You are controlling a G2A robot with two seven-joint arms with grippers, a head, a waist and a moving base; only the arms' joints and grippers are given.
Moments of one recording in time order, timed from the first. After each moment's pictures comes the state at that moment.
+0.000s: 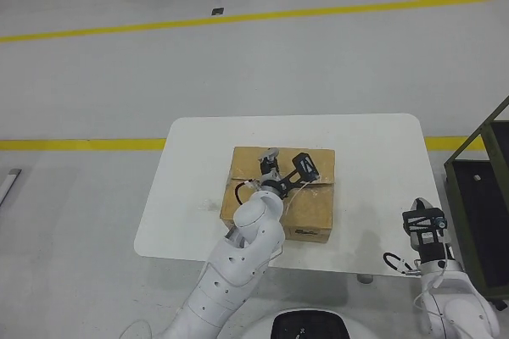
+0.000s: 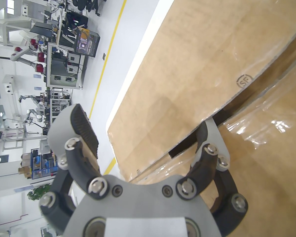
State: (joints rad) left arm 0.84 -1.49 -0.89 -1.38 2.15 -0.26 -0.61; right arm -1.76 -1.39 1.57 -1.94 -1.67 0.16 0.08
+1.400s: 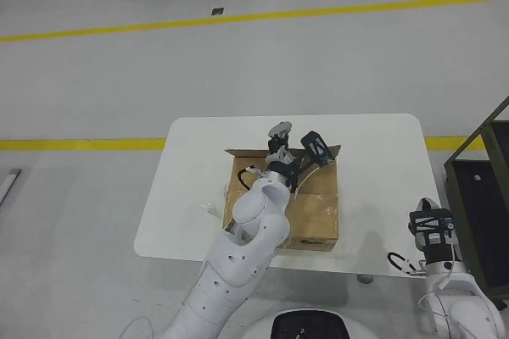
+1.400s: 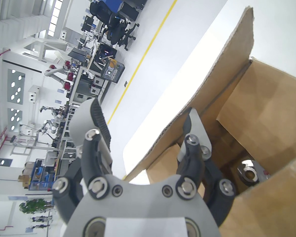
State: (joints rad) left arm 0.78 -1.53 -0.91 -1.43 2.19 -0.18 -0.49; right arm -1.78 -1.39 1.59 -1.95 -1.64 0.17 0.06
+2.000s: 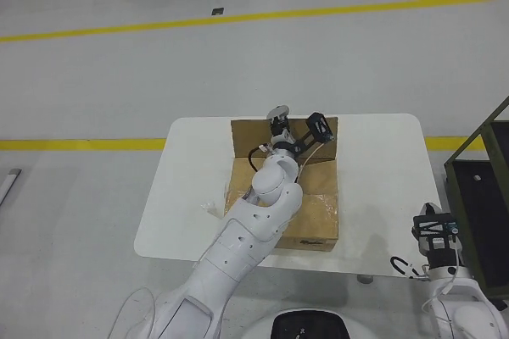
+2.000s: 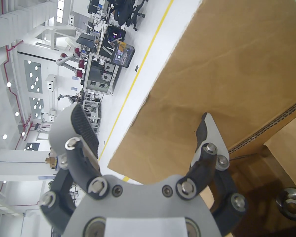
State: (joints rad) left arm 0.53 -1.64 -0.78 -0.96 2.17 -0.01 -0.52; right arm -1.81 -1.39 1.61 -1.96 -1.63 0.17 0.05
